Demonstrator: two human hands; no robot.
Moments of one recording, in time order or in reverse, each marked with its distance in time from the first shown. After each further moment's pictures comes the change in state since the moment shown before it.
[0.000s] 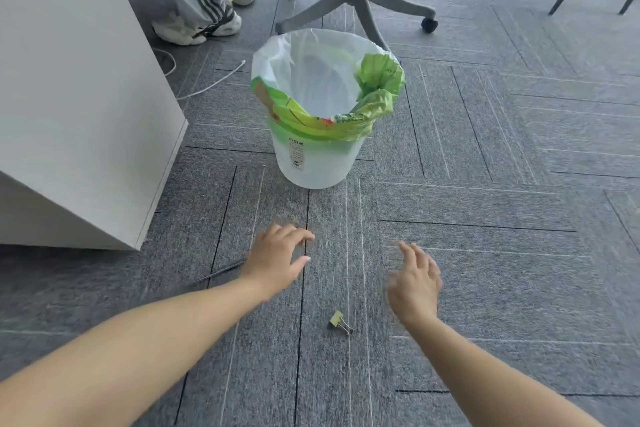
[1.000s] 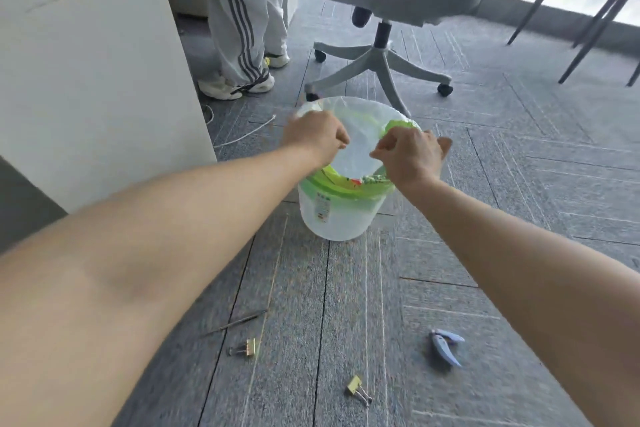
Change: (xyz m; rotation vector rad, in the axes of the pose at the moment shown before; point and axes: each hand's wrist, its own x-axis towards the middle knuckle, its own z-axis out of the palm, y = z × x) left_hand 0.156 0.057 -0.223 0.076 0.358 -0.047; right_hand 0.114 -0.235 -0.188 0.033 0.404 -0.407
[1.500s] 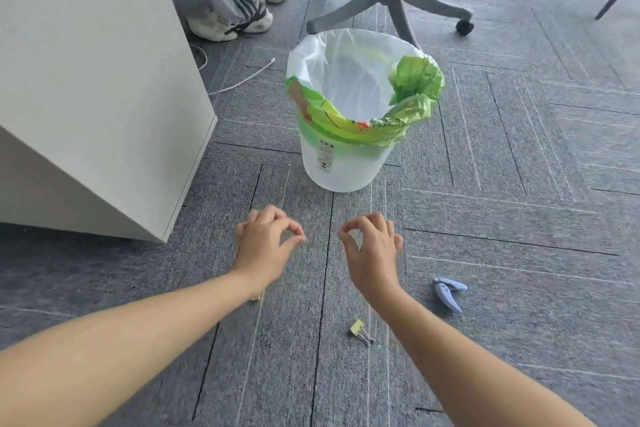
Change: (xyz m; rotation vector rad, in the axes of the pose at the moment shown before) left_hand -0.218 -0.076 0.116 -0.215 -0.095 -0.235; right_hand -0.208 0.037 0.109 0.280 -0.253 0.058
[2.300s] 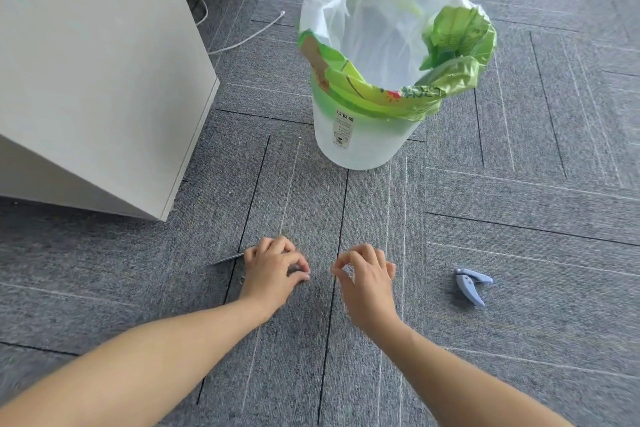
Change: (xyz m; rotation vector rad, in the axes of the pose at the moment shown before) left_hand -0.039 -0.055 0.066 0.194 -0.247 -0.110; right_hand -0.046 0.043 0.064 -0.132 -0.289 -0.003
